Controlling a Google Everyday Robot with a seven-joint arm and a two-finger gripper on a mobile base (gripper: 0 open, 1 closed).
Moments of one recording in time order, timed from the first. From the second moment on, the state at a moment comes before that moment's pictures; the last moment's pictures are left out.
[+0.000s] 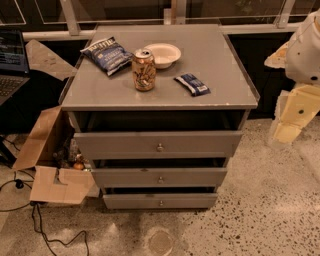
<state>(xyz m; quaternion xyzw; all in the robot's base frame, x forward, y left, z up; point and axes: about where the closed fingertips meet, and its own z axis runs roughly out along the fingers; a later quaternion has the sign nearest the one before) 0.438 -0.216 0.977 -0.60 0.78 -0.04 0.16</state>
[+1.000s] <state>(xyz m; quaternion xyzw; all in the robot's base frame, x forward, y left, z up) 0.444 -0.177 0.925 -0.54 0.80 0.06 0.25</state>
